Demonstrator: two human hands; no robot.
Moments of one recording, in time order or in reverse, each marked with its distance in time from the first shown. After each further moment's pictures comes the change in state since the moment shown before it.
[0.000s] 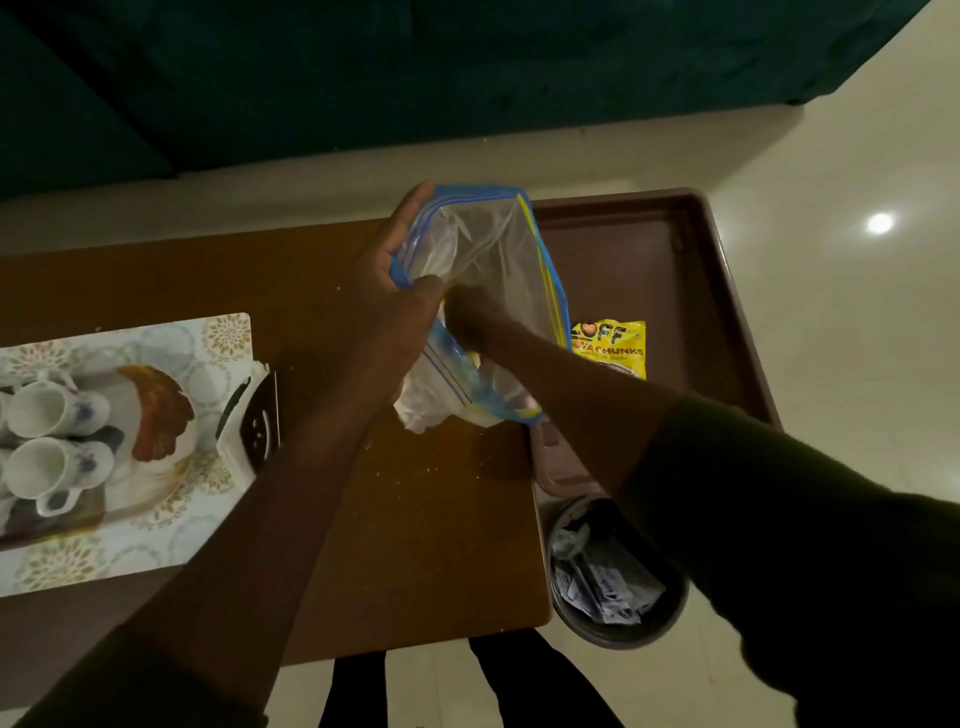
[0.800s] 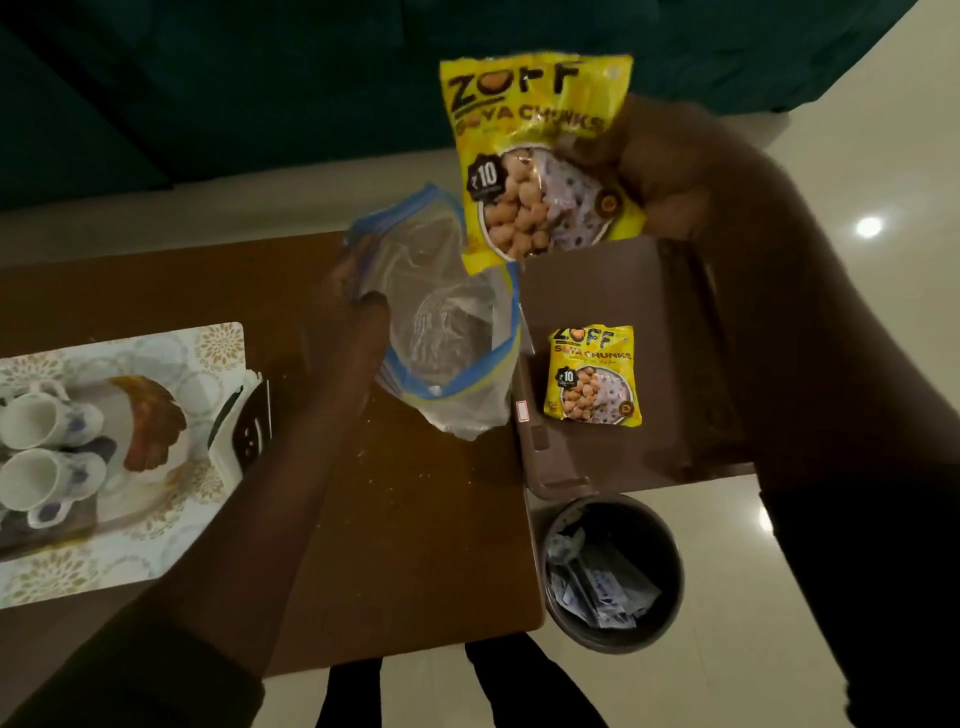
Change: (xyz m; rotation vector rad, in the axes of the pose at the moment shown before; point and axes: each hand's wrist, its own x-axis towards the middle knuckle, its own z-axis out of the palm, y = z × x) left_hand 0.004 -0.032 -0.021 0.245 0.263 -0.214; right_hand -0.050 0.088 -0.127 1.318 -0.077 -0.057
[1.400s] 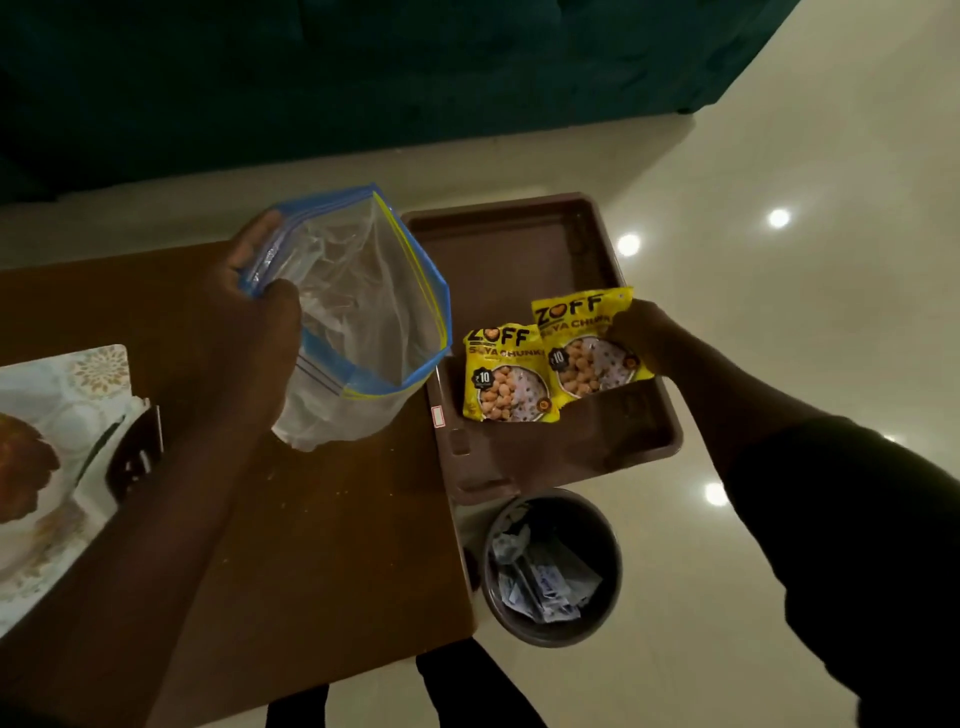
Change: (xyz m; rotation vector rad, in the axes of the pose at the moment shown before) left_hand -0.018 0.028 0.025 -0.031 0.048 0.092; right_hand -0.034 0.158 -0.142 -0.384 0.670 0.411
